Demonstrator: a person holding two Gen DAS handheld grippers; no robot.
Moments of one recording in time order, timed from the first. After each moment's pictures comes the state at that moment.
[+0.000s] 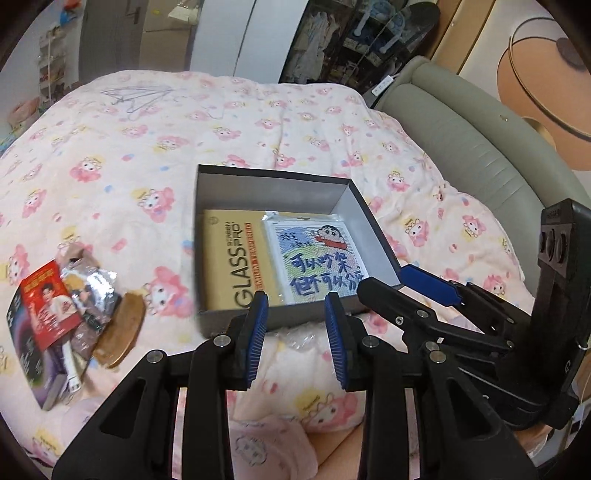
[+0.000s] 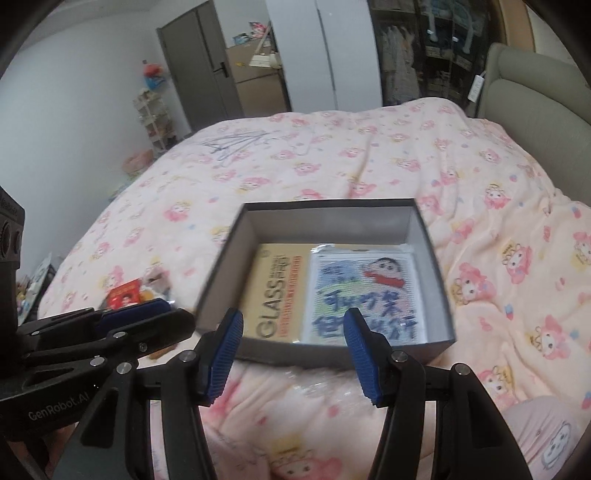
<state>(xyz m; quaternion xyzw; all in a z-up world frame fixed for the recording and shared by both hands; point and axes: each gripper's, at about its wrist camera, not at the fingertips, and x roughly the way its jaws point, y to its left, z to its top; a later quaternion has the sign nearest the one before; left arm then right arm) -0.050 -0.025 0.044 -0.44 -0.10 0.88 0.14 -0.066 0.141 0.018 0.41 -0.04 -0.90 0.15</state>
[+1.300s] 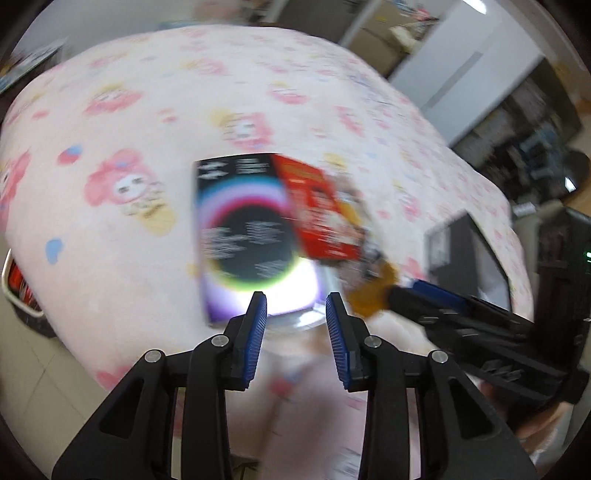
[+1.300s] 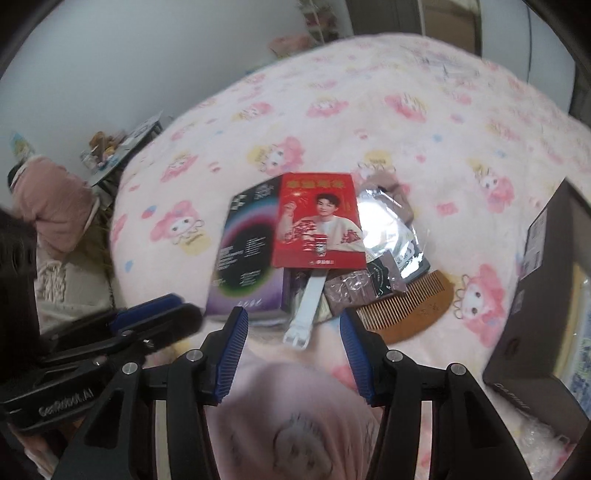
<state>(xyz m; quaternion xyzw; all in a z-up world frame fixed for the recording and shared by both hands) 0.049 -0.328 -0.082 -0.44 -0.32 0.83 -0.12 -0.078 -0.163 -0.076 0.52 0.08 -0.76 0.38</state>
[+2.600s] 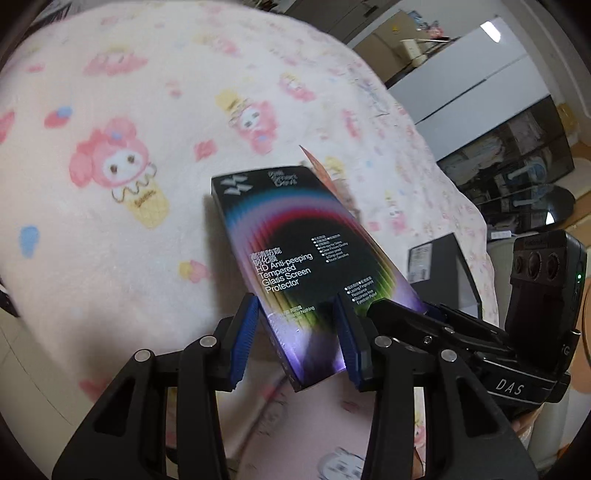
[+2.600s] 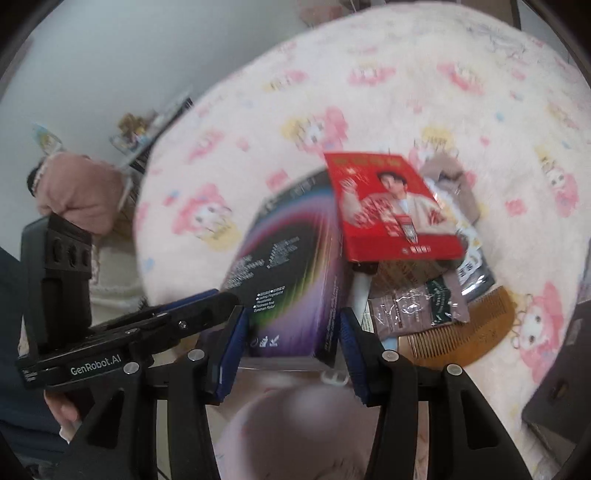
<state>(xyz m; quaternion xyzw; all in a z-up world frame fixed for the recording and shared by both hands) 0.050 -0.341 -0.085 -0.42 -0.39 0.82 -0.07 -0.081 -0.189 -0.074 0.54 0.07 -0.70 0.46</state>
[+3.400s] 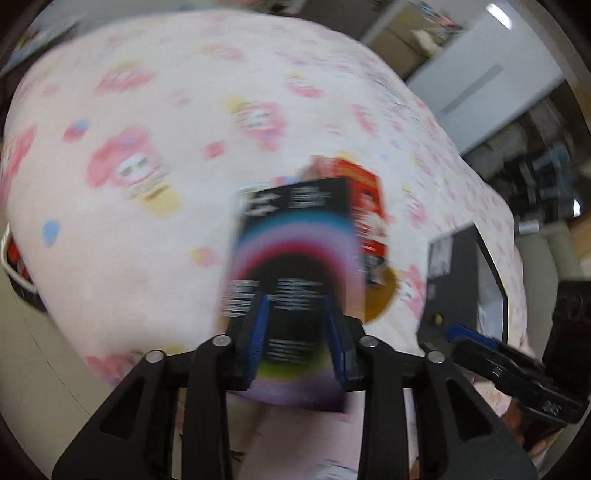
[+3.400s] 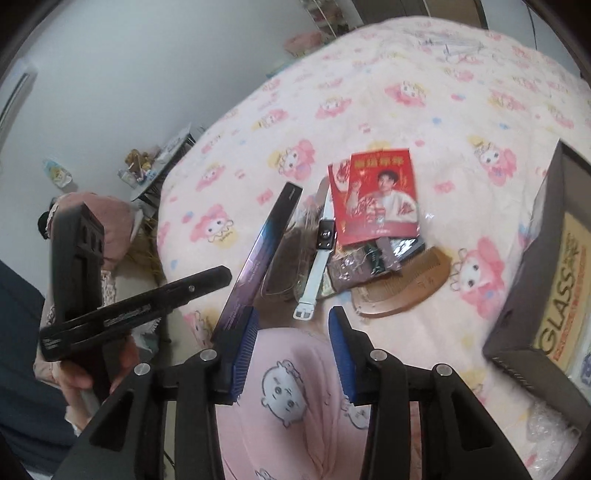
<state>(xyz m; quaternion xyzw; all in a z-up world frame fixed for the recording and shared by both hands) 0.053 -0.335 -0.089 -0.44 -0.37 0.80 -0.13 -0.076 -0.104 -0.053 0.54 0.01 -0.70 0.46</state>
